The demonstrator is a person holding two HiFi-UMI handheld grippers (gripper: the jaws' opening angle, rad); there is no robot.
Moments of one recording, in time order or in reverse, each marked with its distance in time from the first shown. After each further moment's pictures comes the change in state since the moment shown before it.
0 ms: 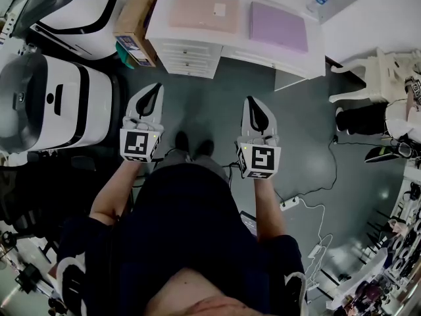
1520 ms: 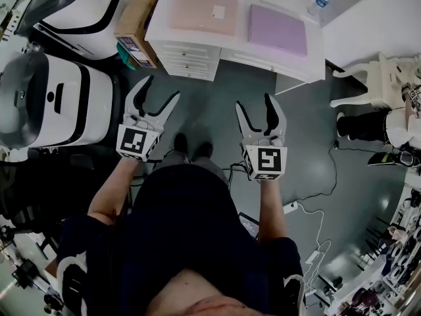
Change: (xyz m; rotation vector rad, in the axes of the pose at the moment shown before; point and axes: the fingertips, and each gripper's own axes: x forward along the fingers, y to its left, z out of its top) left arm 0.017 -0.032 0.024 -0.004 -0.037 -0.099; right arm -0.006 -0.027 0.012 -0.023 -0.026 0.076
